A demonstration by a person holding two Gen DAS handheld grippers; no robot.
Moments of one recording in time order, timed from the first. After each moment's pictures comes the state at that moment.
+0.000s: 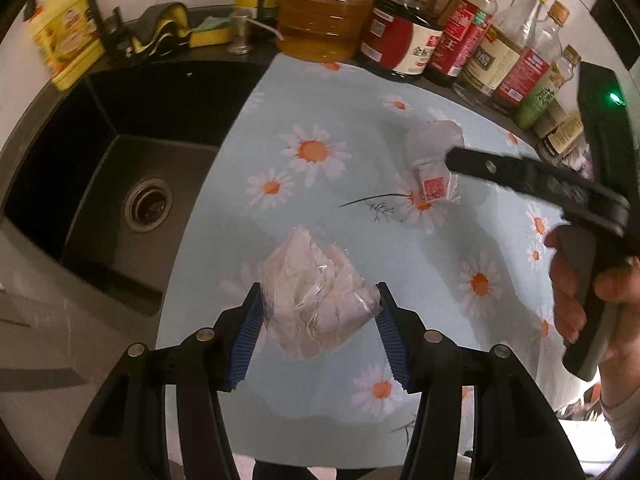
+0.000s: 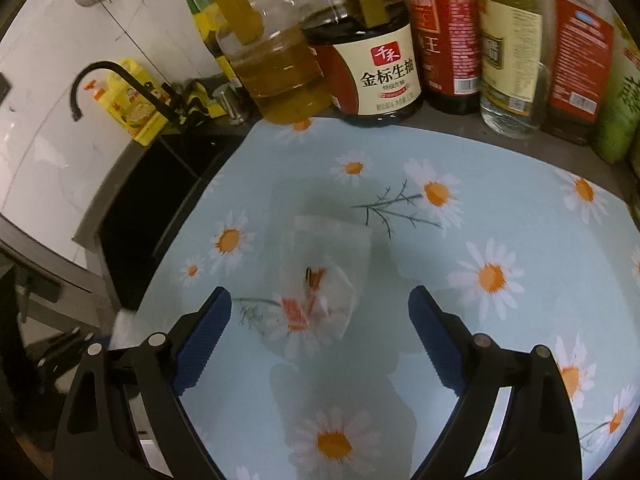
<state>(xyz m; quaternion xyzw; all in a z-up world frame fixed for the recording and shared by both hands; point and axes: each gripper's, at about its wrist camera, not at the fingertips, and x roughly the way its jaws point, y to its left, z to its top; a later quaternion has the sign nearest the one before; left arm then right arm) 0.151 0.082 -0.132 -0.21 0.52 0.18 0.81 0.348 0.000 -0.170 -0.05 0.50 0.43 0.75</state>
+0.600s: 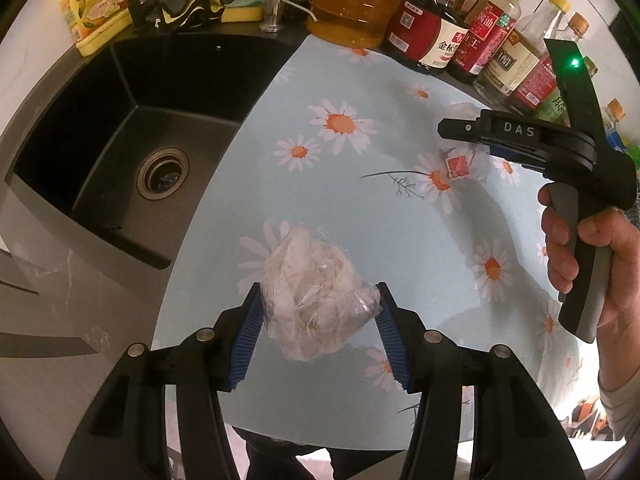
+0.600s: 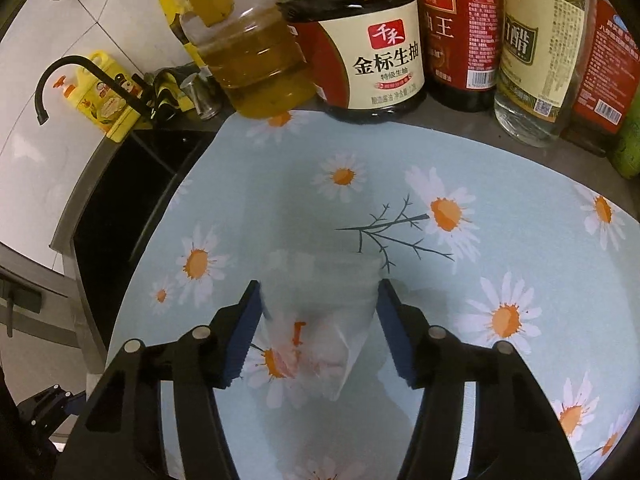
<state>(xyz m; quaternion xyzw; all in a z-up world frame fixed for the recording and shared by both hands) 0.131 0.081 -0.140 -0.24 0.53 0.21 0.79 0.369 0.026 -0.185 -0.08 0.53 0.41 0.74</state>
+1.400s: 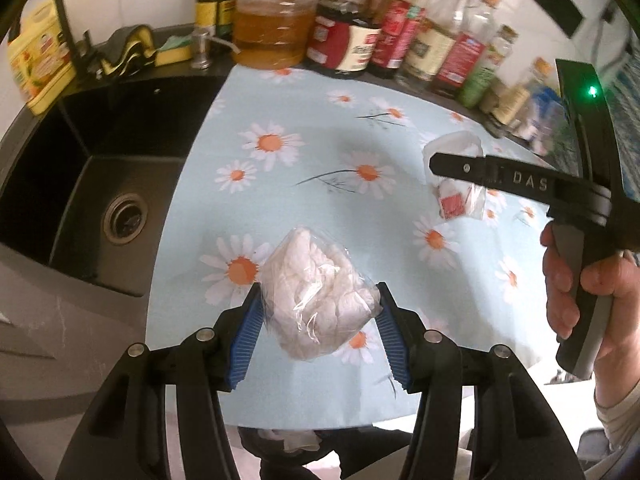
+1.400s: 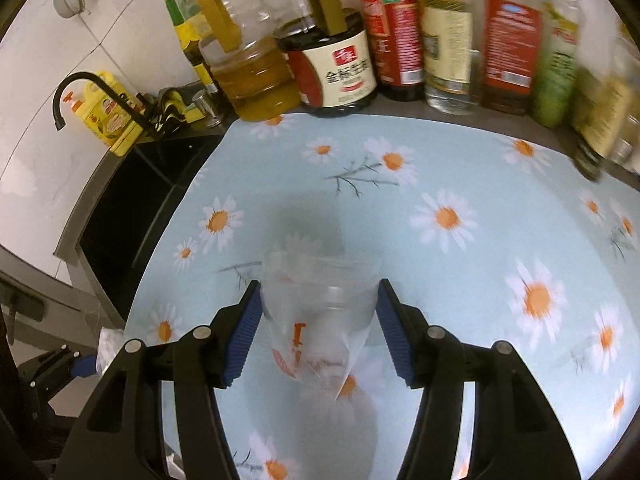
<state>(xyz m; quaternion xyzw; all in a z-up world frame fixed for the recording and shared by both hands) 0.121 0.058 -0.113 -0.18 0.50 0.09 0.84 0.291 -0.049 -0.144 -0.04 0.50 0.35 0.79</state>
